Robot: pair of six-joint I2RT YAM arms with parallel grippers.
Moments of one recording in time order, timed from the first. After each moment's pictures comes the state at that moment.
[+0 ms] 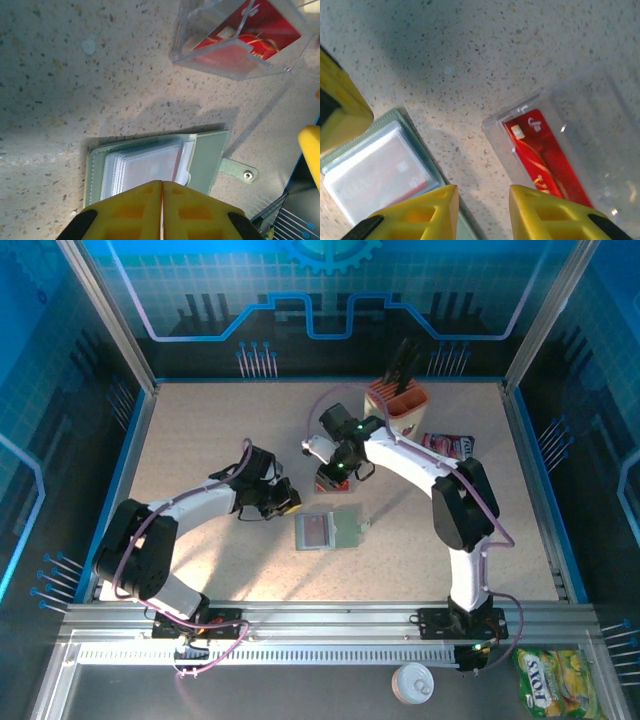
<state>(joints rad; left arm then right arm) -0.40 1.54 0.81 -0.29 0.47 -0.91 0.64 1.95 1.59 -0.84 -0.22 -0.23</state>
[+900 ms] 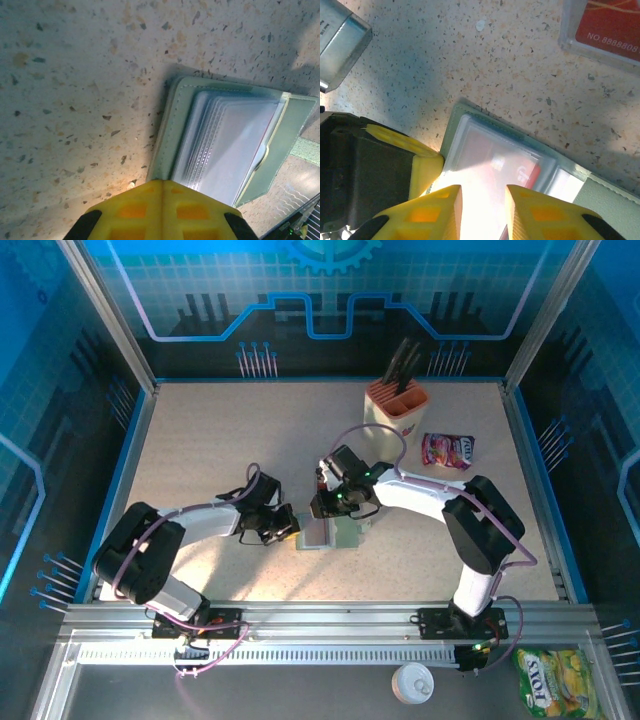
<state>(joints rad) -0.48 1.53 0.63 -0.21 0.43 -0.96 0.73 1.78 1.14 -0.44 -0.34 0.51</state>
